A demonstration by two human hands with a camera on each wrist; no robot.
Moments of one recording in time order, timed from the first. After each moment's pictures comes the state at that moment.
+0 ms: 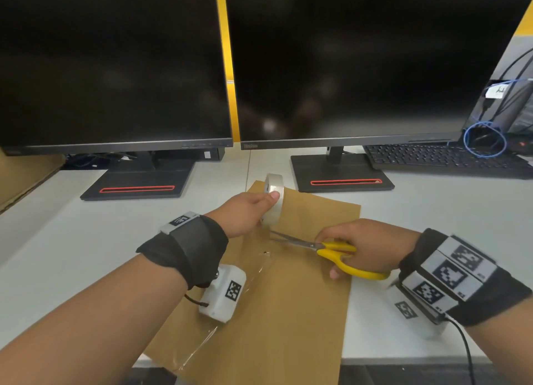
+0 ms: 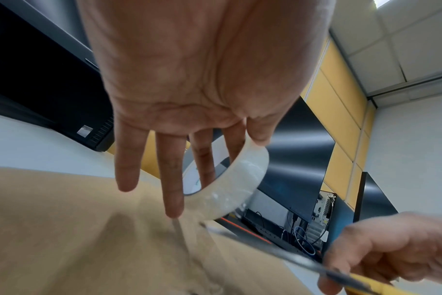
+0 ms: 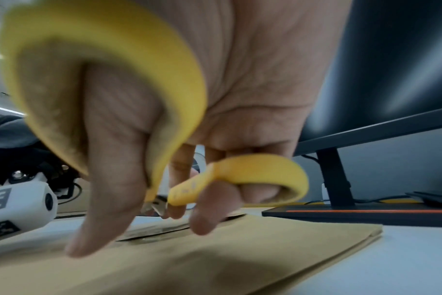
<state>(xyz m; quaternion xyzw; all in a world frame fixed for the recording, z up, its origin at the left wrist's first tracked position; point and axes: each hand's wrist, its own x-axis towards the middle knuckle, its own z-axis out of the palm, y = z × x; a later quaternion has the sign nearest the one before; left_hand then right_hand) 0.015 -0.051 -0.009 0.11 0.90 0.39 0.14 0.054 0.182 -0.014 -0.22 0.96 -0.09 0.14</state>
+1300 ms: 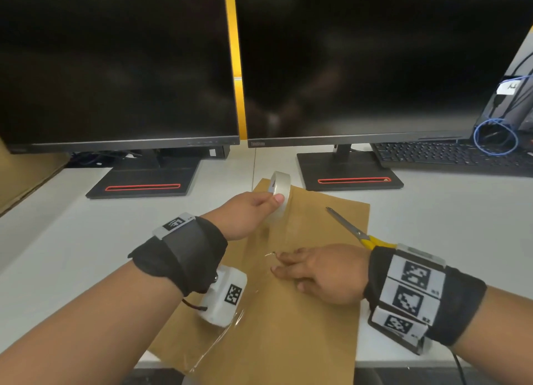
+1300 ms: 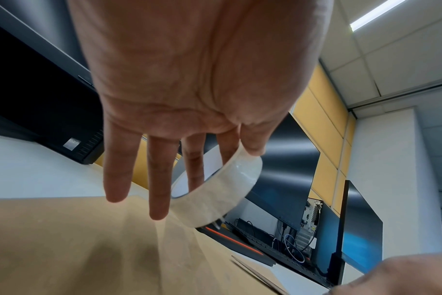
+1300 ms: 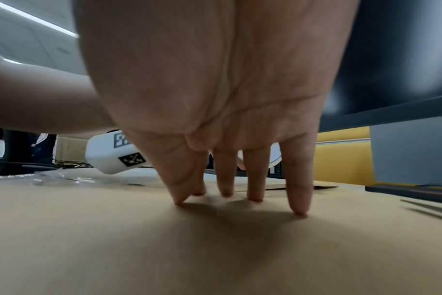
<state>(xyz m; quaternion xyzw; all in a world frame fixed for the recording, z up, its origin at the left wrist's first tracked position) 0.021 -0.065 -0.003 0.15 0.91 0.37 0.12 0.075 0.109 -0.021 -0.33 0.91 0.06 0.25</state>
